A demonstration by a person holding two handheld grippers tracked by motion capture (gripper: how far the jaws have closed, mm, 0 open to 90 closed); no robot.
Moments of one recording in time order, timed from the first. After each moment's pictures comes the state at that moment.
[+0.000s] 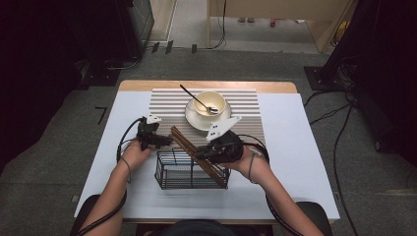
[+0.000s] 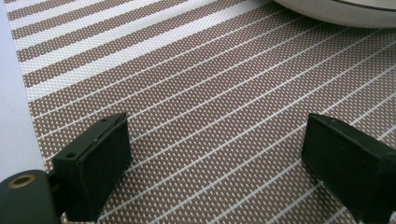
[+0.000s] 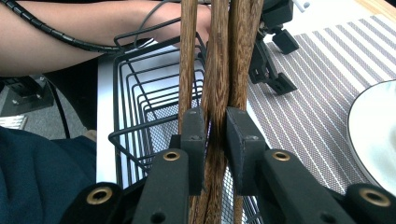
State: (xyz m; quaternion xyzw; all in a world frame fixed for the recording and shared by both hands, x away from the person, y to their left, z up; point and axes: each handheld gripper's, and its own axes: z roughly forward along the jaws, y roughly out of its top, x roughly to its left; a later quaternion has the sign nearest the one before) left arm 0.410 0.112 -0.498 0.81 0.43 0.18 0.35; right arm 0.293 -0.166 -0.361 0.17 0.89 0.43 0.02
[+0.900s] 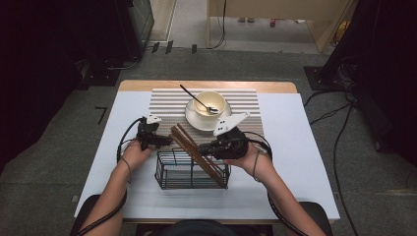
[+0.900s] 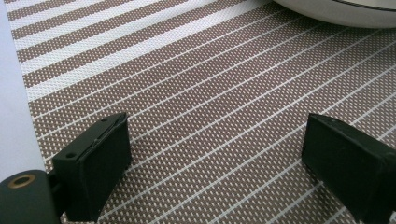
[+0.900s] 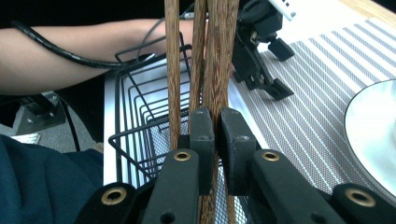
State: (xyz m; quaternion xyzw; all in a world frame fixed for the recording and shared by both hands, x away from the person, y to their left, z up) left arm 0.410 0.112 -0.498 0.81 0.43 0.18 0.35; right arm 0.299 -0.181 -0.359 0.19 0.87 0.46 0.00
